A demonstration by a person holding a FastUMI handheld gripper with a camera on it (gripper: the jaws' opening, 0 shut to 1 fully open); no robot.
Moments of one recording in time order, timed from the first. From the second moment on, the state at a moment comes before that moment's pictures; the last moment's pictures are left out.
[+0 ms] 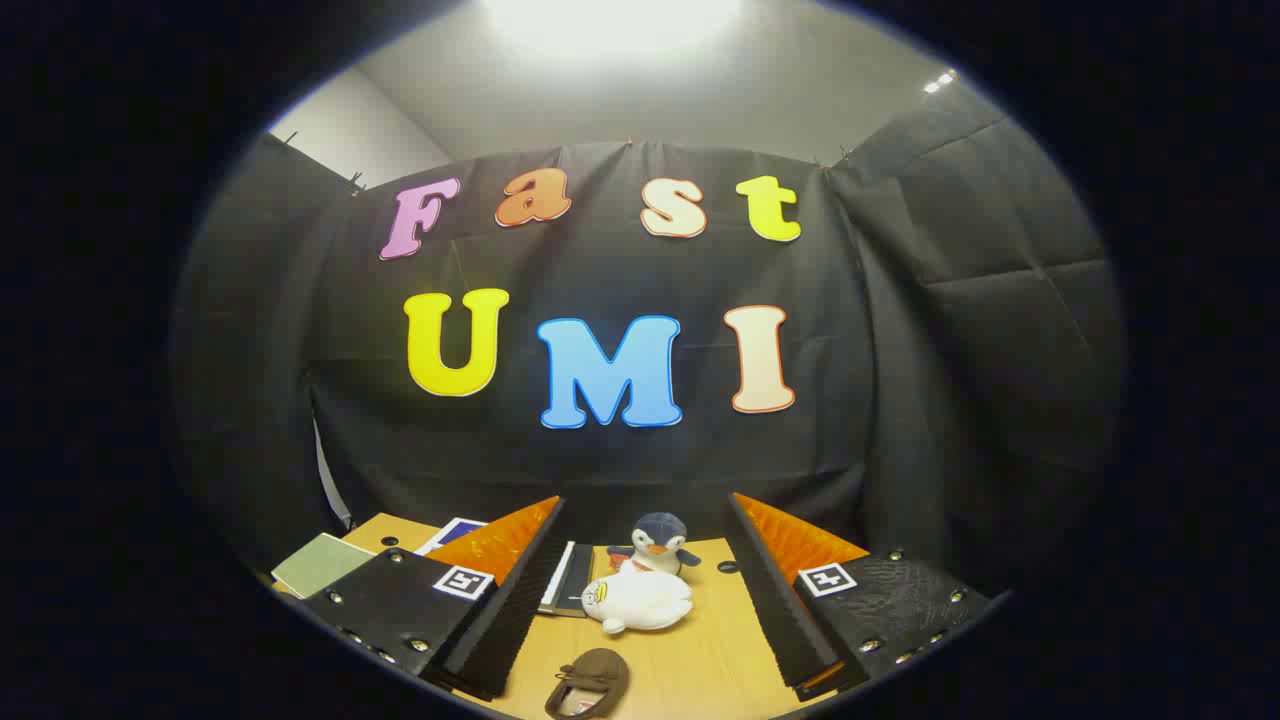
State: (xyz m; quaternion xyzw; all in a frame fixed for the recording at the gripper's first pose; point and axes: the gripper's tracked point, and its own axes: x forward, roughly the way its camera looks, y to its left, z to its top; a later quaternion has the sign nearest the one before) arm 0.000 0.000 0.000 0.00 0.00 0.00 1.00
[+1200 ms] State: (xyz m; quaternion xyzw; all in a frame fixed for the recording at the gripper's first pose) arm -0.015 0.061 -0.015 0.01 -0.01 0.01 1.00
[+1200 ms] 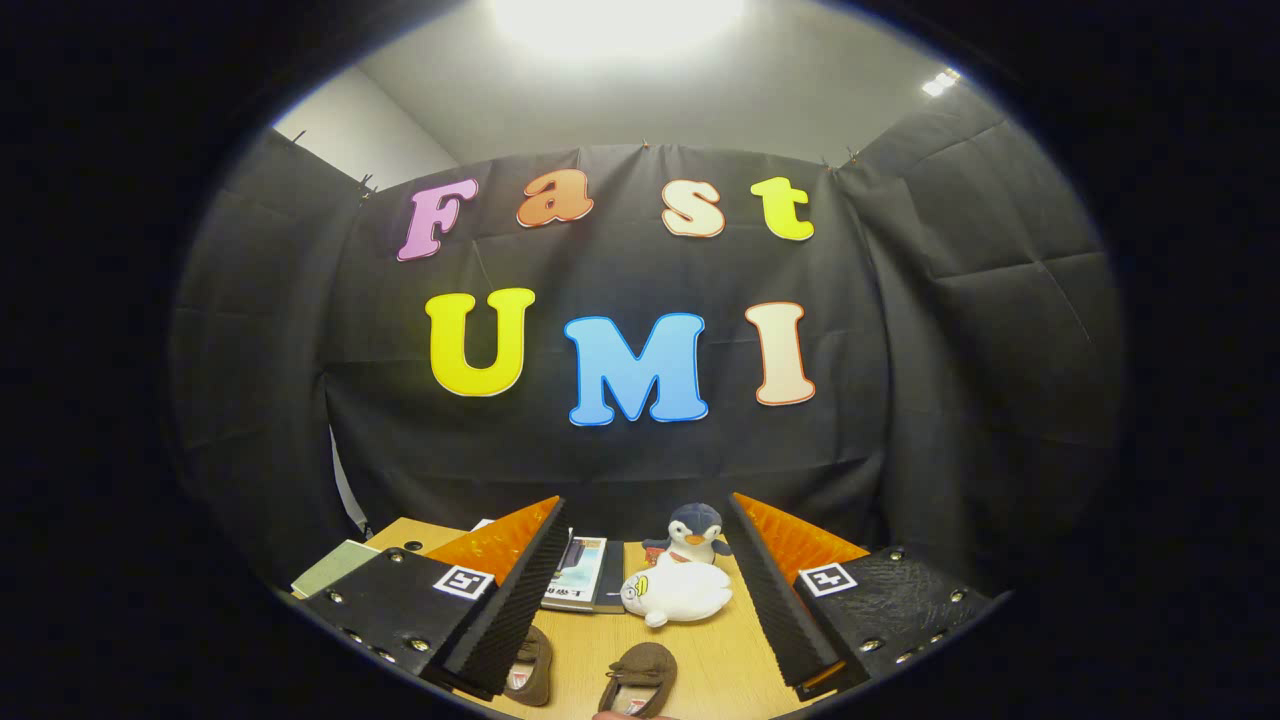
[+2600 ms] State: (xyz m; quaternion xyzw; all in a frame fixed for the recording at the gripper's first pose) arm 0.049 0.275 -0.230 0.22 0.33 0.35 0.85
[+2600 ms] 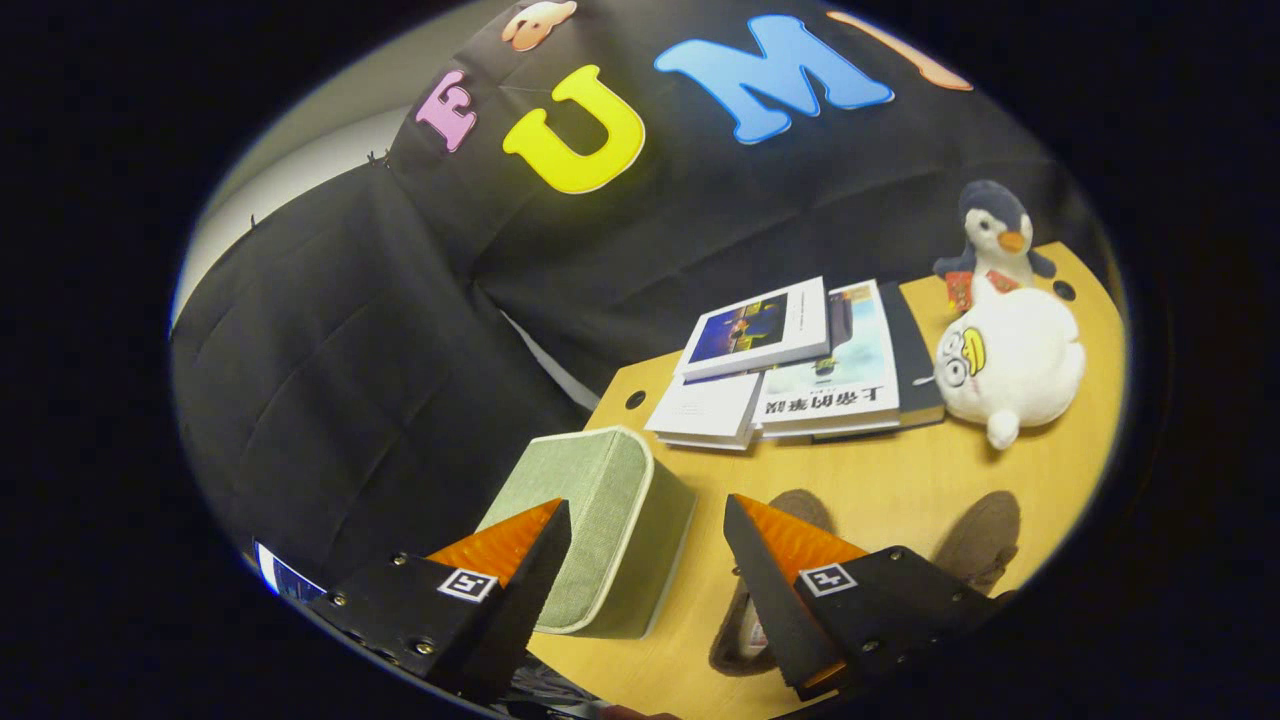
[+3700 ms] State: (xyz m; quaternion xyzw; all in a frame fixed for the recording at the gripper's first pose) arm 0.037 0.388 -0.307 0.42 0.48 0.46 0.62
